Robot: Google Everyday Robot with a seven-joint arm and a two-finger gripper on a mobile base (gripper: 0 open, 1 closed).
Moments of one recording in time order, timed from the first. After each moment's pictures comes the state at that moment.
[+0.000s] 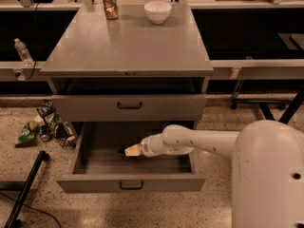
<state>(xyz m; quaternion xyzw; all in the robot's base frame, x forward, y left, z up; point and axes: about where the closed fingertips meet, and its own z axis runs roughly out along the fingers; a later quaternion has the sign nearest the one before) 0.637 0.075 0.444 -0.22 0.88 0.34 0.24</state>
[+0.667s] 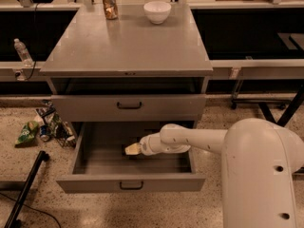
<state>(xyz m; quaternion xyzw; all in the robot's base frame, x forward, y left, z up) 0.653 0.081 0.425 -0.22 0.89 0.33 0.23</state>
